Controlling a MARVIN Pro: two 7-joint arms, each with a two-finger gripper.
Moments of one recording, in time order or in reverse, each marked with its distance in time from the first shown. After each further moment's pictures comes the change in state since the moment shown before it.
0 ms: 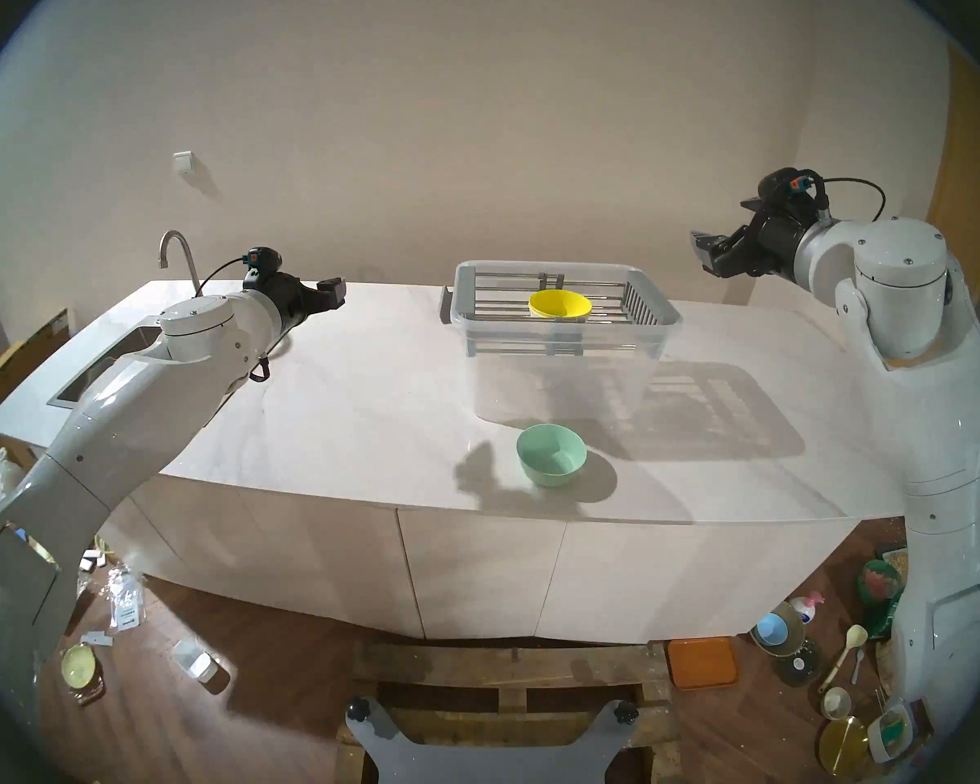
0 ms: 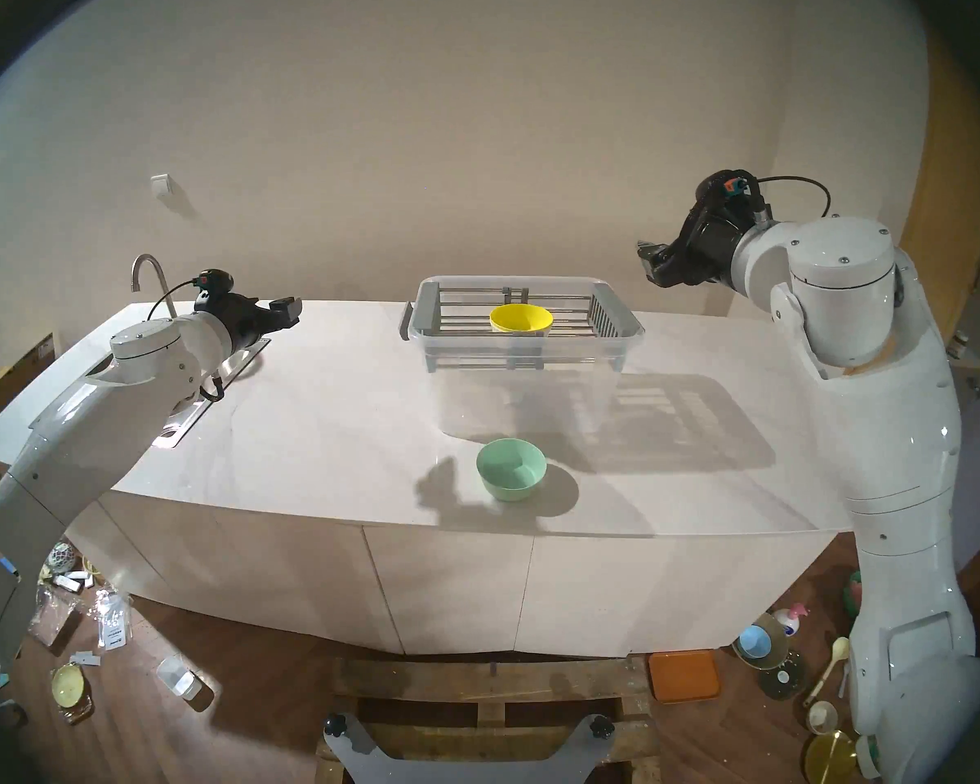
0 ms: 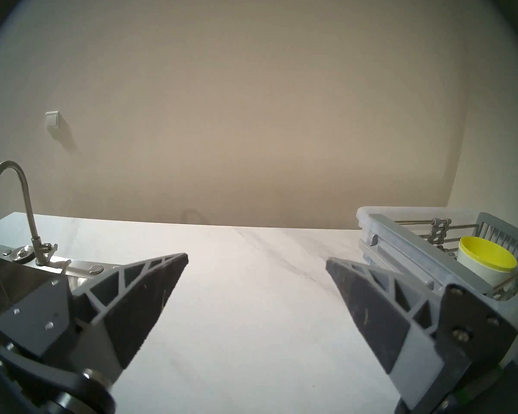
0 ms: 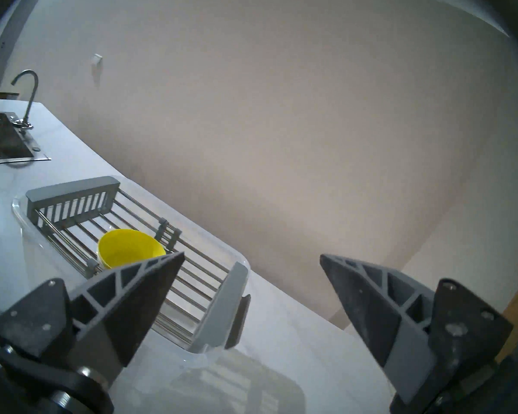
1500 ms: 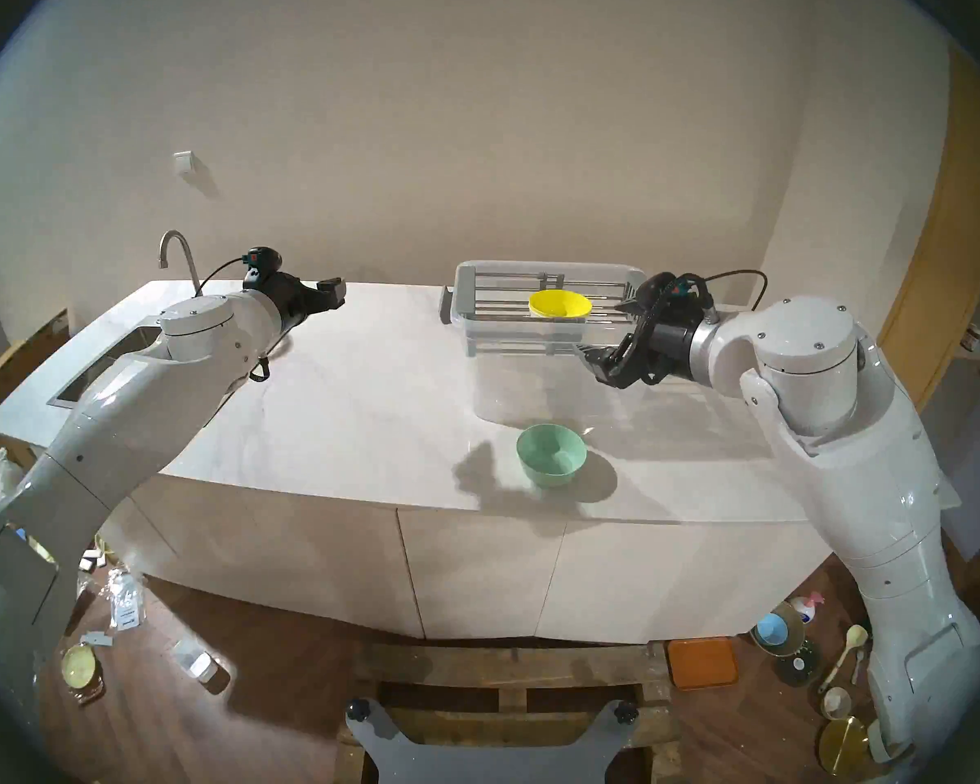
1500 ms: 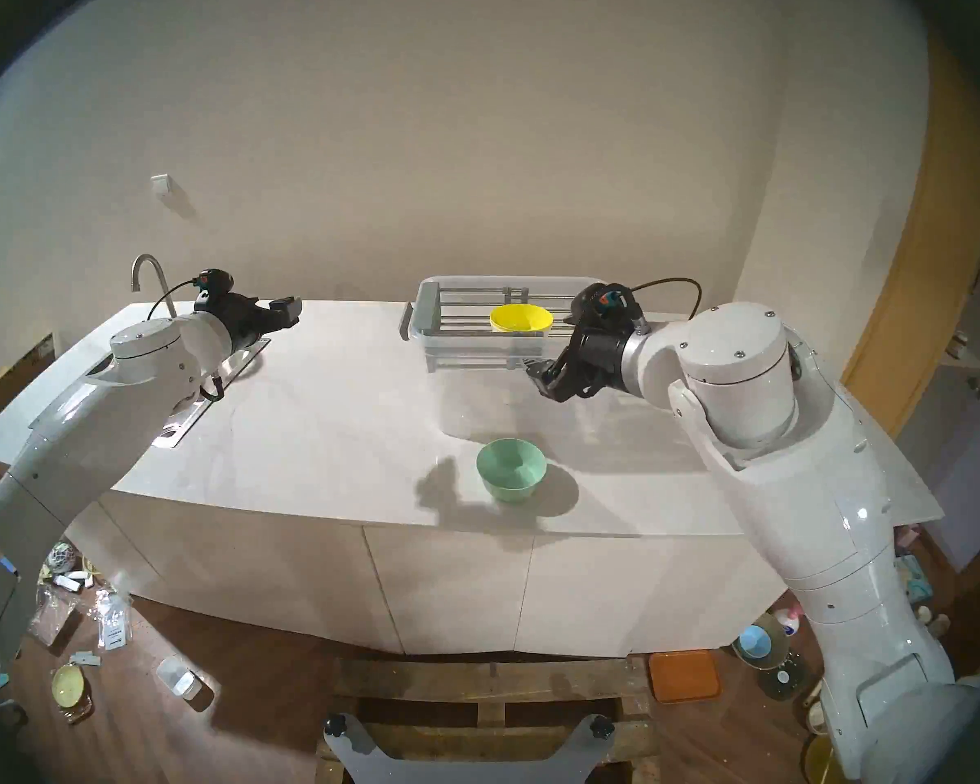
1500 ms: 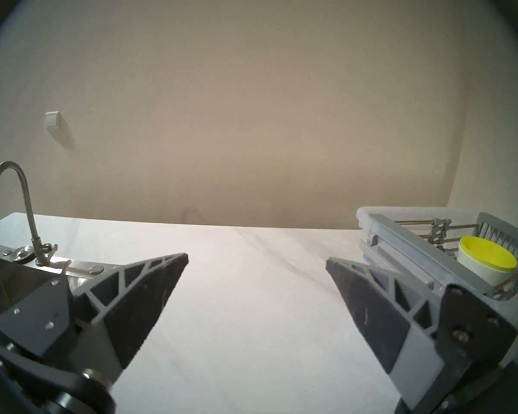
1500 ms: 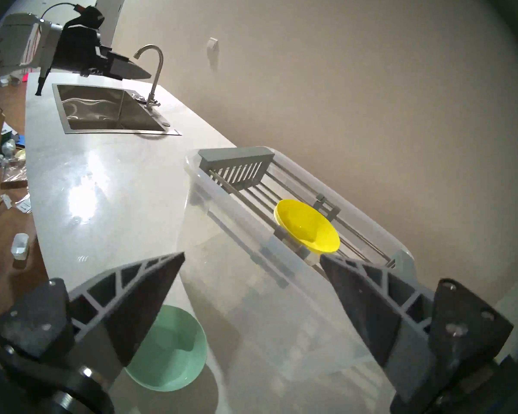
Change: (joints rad) left arm -0.001 0.000 0.001 0.000 0.000 0.000 0.000; right arm -0.155 -0.053 -0.210 -0.075 0.009 -0.004 0.080
